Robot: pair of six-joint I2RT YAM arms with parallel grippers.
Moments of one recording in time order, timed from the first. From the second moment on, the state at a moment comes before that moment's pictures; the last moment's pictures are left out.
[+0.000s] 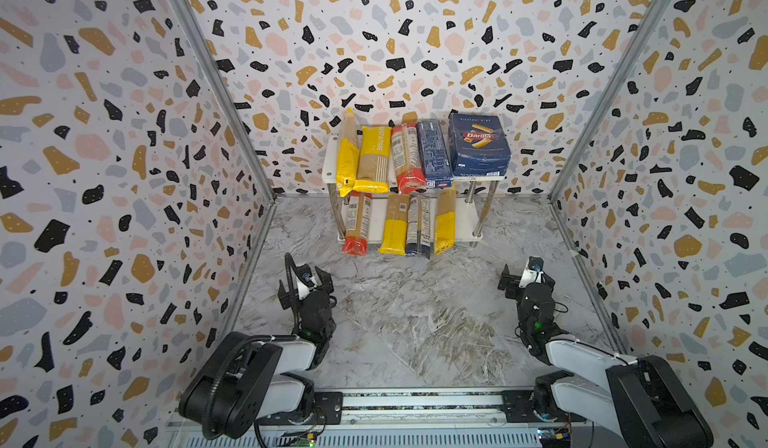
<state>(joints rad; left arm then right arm) -0.31 1.32 0.10 1.10 -0.85 0.02 0.25 1.15 0.16 0.79 0.44 0.03</state>
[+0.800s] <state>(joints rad) -0.14 1.48 0.20 1.14 -0.56 0.01 0.09 1.51 0.17 1.16 0.18 -0.03</state>
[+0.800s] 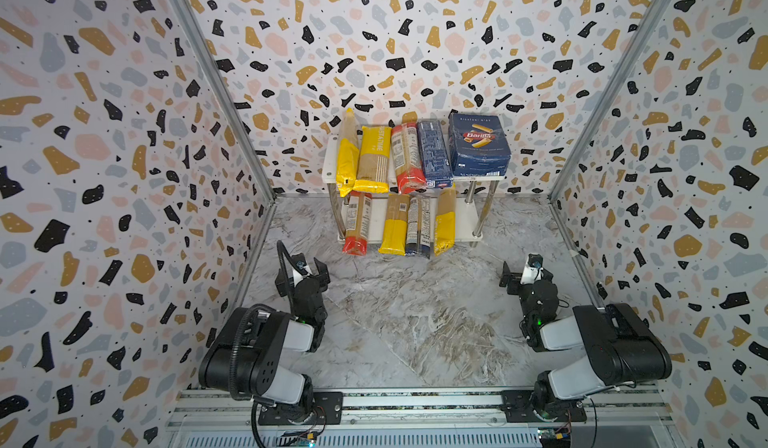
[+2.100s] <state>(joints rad) -0.12 1.47 0.20 1.11 -0.35 0.03 0.08 1.51 0.17 1.16 -0.01 -0.09</state>
